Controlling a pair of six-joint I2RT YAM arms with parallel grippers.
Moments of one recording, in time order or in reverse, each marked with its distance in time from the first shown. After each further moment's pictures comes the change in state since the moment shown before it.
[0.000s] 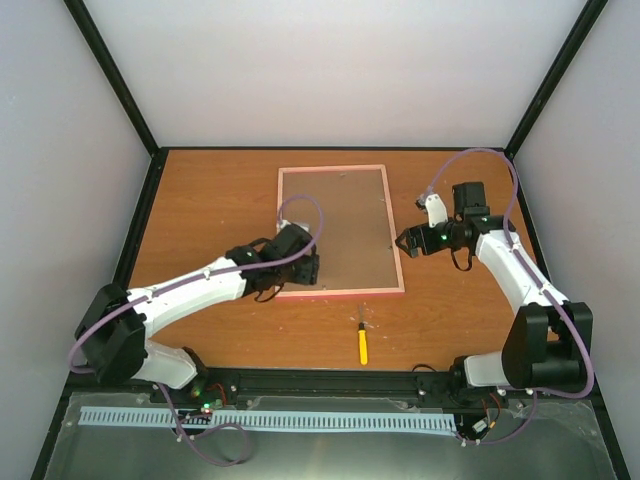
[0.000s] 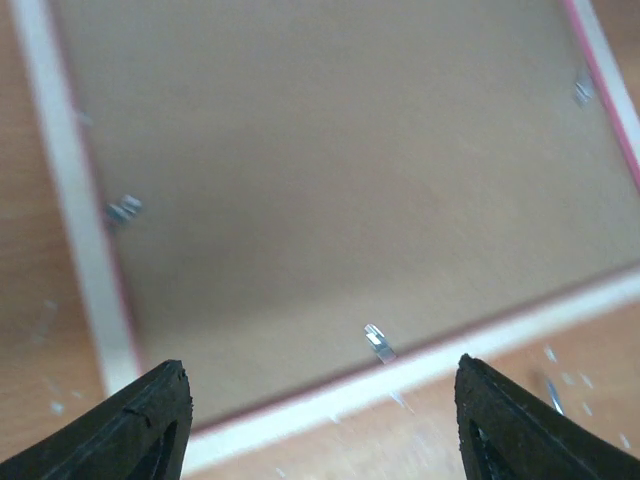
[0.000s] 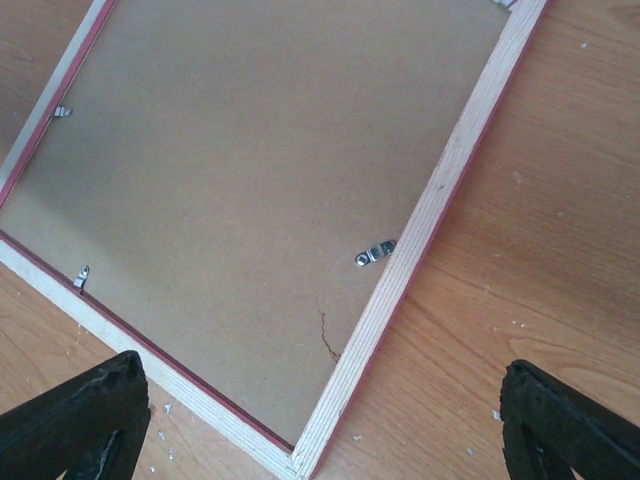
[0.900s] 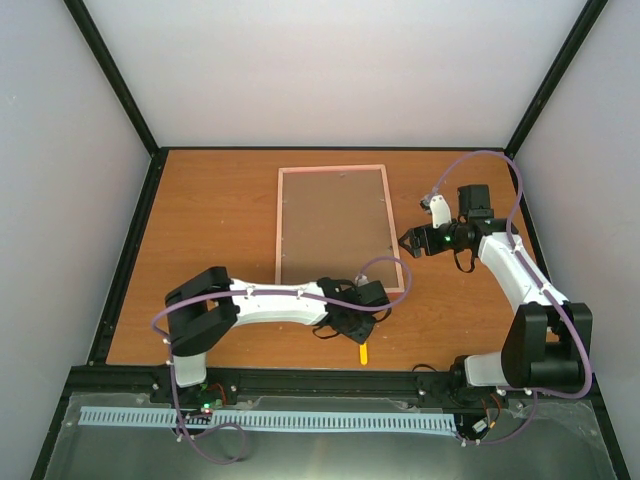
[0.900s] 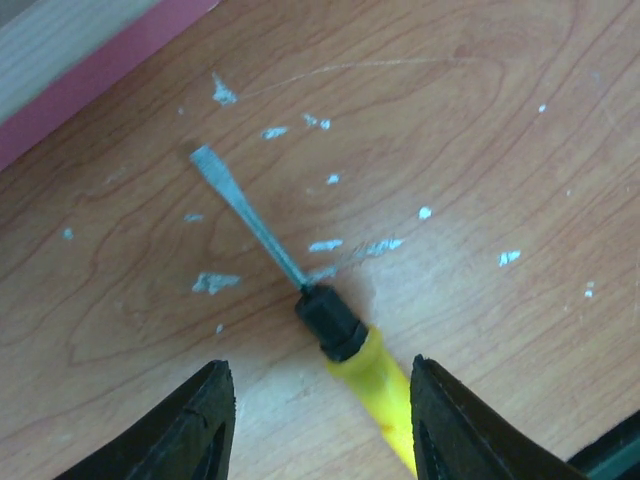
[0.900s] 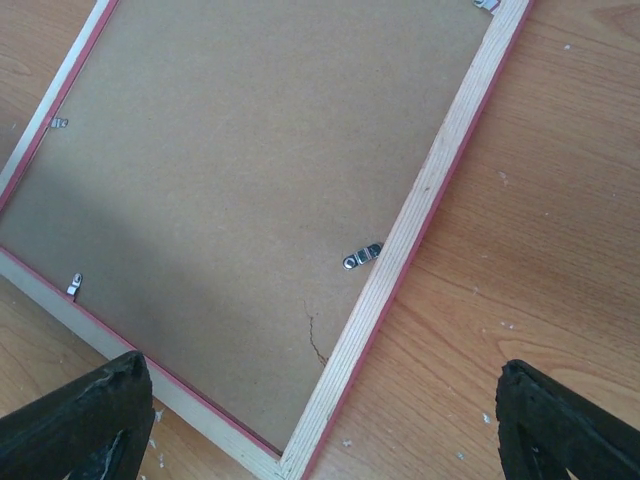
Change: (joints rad) left arm -0.417 0.442 0.253 -0.104 0.127 -0.075; right arm -0.037 -0.003 -0.039 0.039 -0.034 -0.008
